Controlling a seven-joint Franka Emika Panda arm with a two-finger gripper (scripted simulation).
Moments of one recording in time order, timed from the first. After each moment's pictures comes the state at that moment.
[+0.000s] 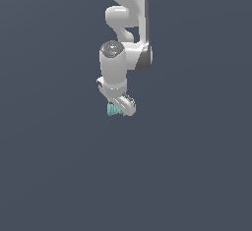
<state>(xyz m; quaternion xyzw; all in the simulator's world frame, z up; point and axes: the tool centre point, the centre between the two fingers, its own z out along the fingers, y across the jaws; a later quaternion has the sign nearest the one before) -0.061 -0.041 0.131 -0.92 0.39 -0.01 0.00</state>
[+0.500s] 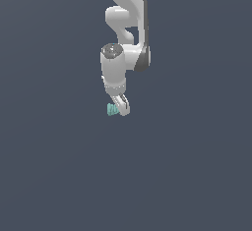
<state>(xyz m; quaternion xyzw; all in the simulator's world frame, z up) -0.091 -0.044 0.111 -0.85 0.52 0.00 0.00</state>
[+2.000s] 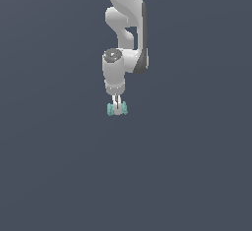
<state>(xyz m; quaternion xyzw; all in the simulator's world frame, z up) -0.127 -0.049 0.075 -0.75 0.66 0.00 0.00</state>
